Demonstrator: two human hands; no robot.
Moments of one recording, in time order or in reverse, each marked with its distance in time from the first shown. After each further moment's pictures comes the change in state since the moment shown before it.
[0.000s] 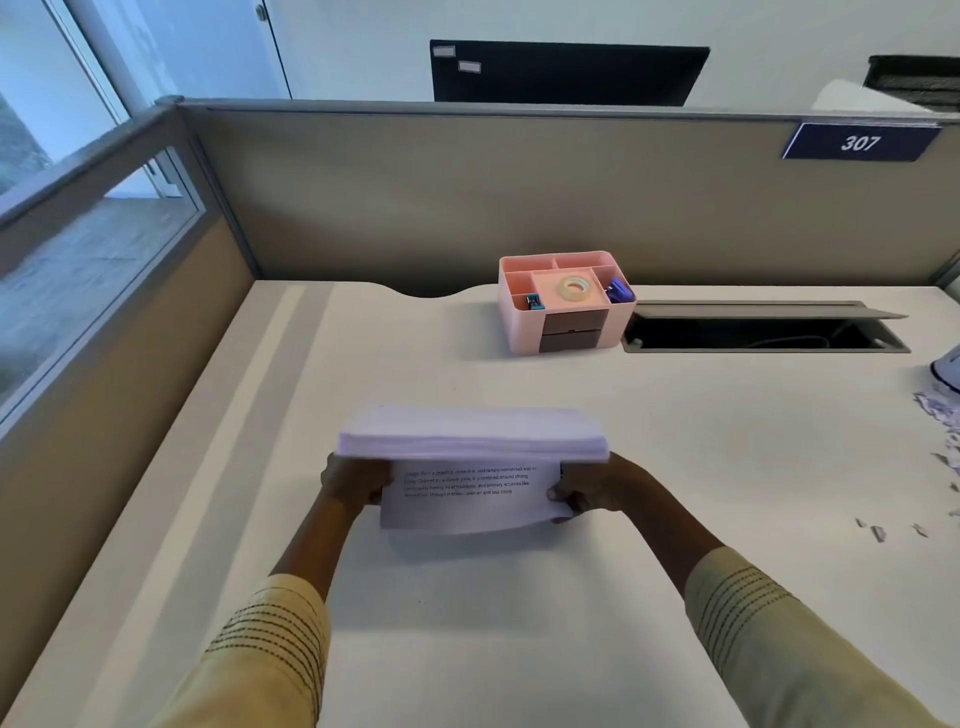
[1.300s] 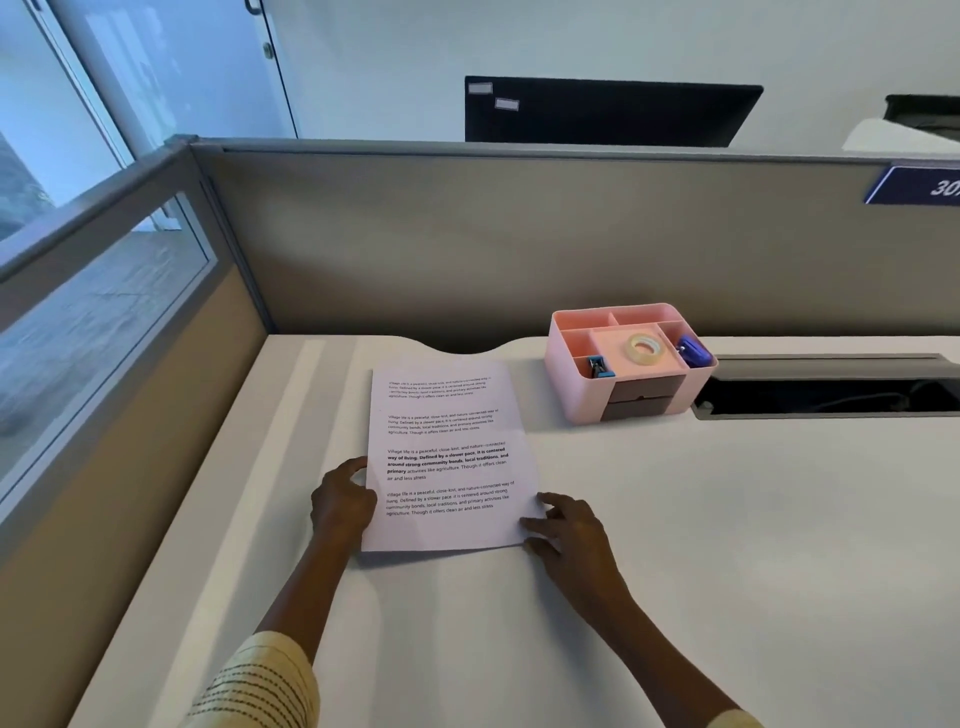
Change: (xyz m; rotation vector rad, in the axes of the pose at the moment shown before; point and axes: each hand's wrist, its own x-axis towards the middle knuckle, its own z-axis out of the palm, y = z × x) left_hand 0.109 0.034 -0.052 0.198 0.194 0.132; right_hand 0.122 -0.006 0.083 -0.566 0.633 -0.713
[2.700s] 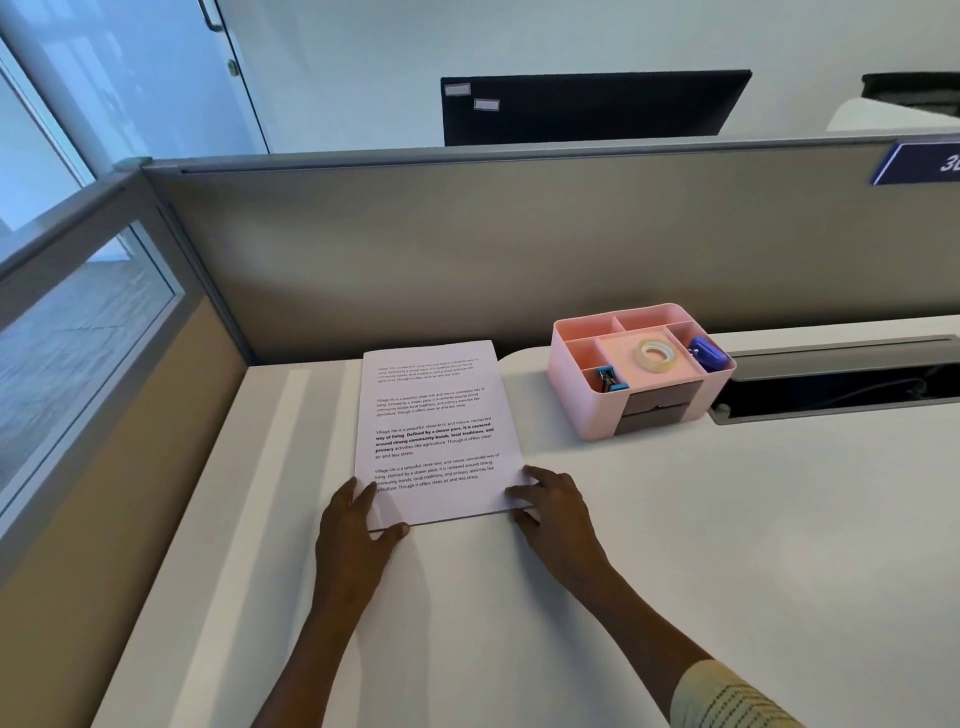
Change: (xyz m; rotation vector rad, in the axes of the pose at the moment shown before) left_hand 0.027 -0.024 0.015 0.223 0.024 0.430; right_hand 0.073 -0.020 0.022 -0.019 0.018 0.041
